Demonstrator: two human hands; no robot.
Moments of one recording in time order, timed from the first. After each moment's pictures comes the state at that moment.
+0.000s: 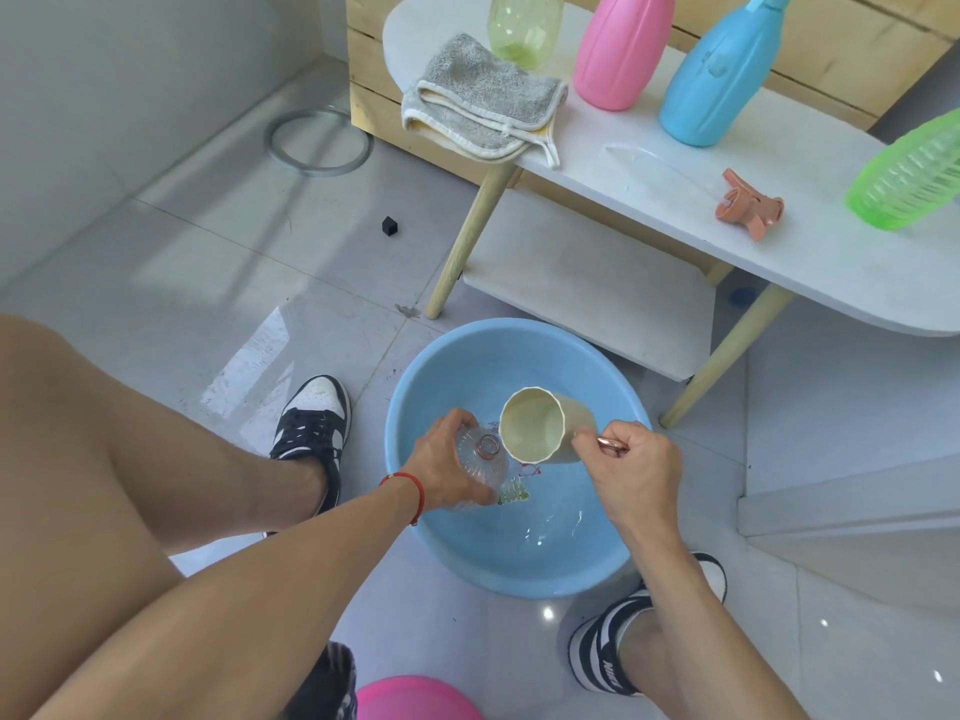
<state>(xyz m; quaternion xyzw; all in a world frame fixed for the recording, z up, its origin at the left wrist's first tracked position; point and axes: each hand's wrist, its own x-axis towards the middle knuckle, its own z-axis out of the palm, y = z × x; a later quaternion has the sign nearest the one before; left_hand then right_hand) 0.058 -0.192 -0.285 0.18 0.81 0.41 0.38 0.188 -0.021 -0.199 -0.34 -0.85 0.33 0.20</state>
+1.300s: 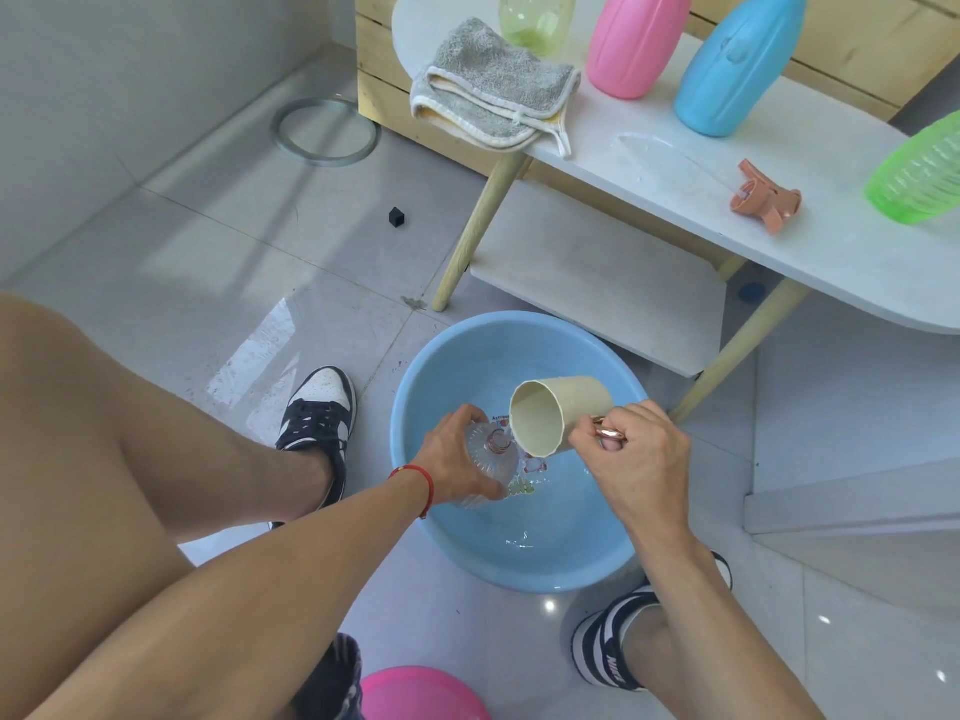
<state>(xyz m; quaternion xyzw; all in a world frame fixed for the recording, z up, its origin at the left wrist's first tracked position) 0.060 -0.188 -0.289 0.19 0.82 0.39 0.37 0.182 -0.024 -0.189 -0.22 -0.92 0.18 0.25</state>
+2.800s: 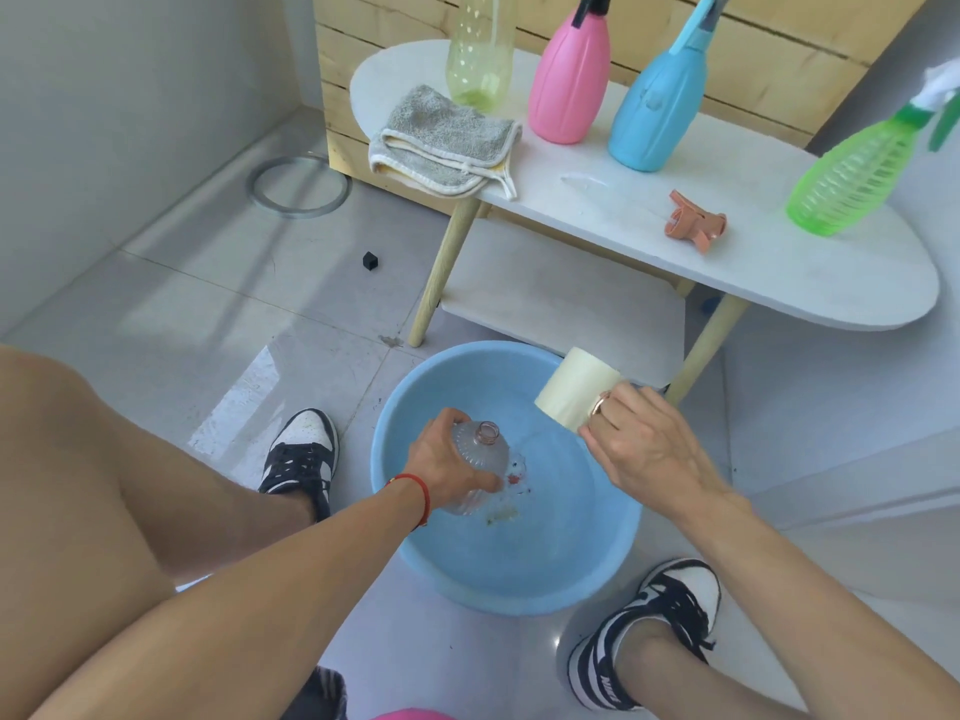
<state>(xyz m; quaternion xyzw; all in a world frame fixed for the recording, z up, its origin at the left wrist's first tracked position) 0.055 -0.168 -0.250 0.12 0.81 0.44 0.36 0.189 0.052 -0.174 0.08 -0.97 -0.16 0.19</state>
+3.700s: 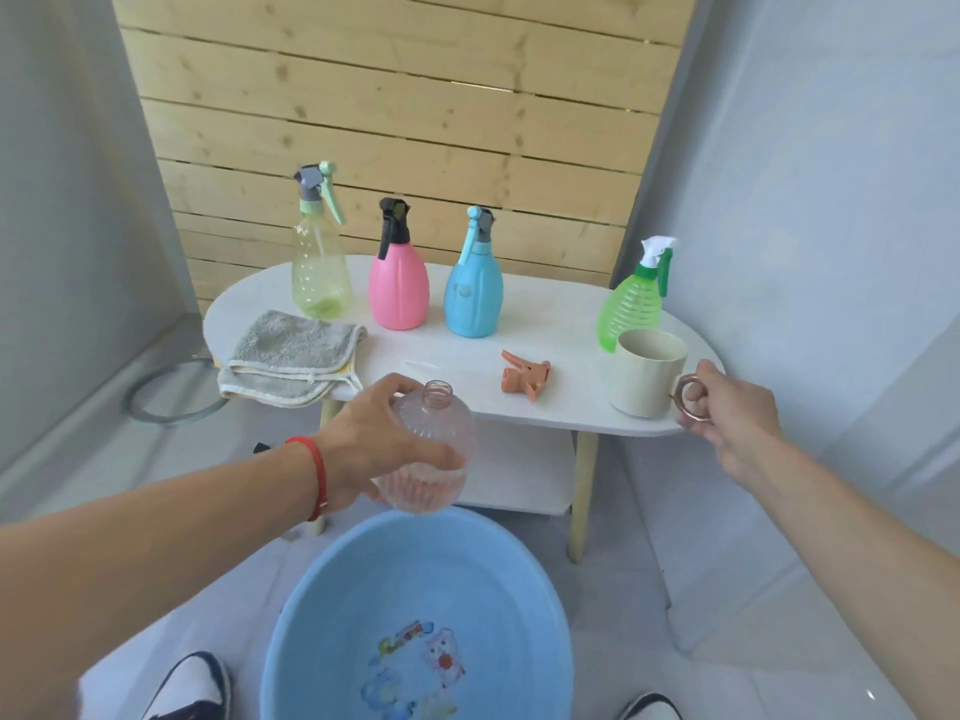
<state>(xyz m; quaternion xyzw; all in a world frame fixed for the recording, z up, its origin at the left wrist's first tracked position) -0.005 -0.068 -0.008 0.26 0.75 0.50 0.35 0.220 0.217 -0.003 -0.53 -0.53 0.53 0.39</state>
